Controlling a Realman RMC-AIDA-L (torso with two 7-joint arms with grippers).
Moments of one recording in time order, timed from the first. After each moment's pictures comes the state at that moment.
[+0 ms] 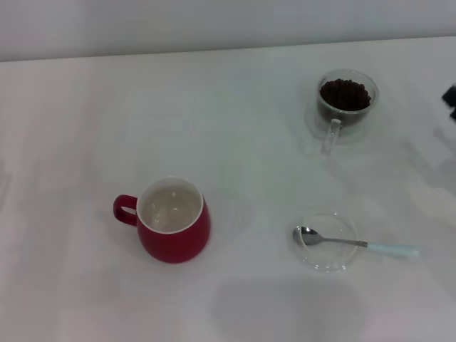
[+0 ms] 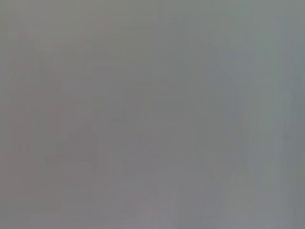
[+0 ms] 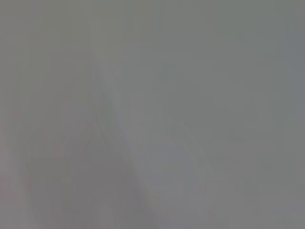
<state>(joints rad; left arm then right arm) -0.29 -2.08 2.79 0.15 -1.44 1.48 -0.13 0.15 1.94 -1.52 -0.20 -0.27 -1.43 0.85</state>
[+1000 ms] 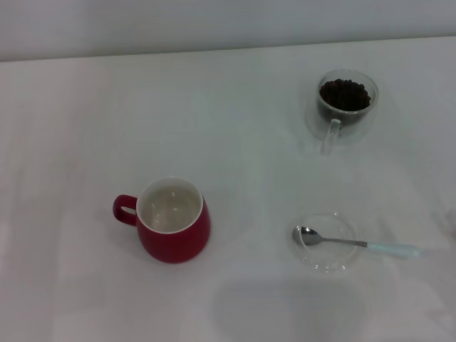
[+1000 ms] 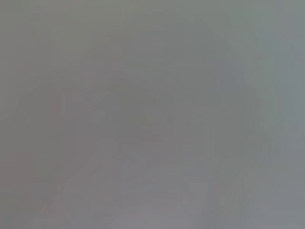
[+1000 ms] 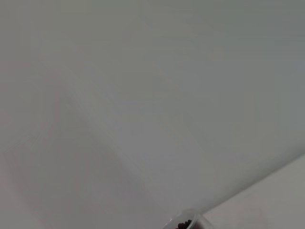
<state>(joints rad) -0.27 -2.08 2.79 0.16 -1.50 1.47 -0.23 0.00 1.97 -1.52 0.08 -0.28 -1.72 1.01</state>
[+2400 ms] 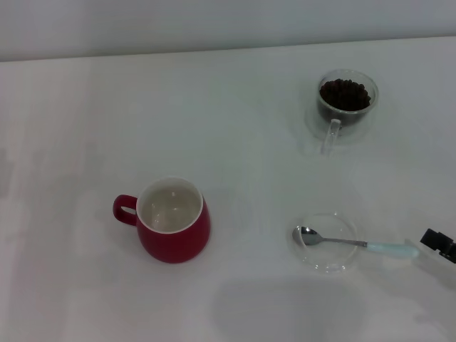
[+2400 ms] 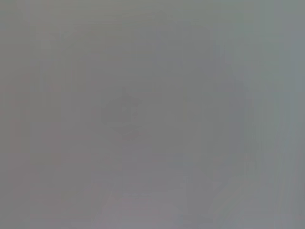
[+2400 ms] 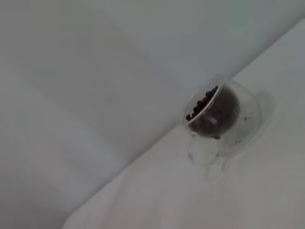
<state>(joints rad) -0.34 -2.08 2.79 0.16 -1.50 1.43 -0.23 0.14 1.91 -1.89 0.19 -0.29 -1.68 1.29</state>
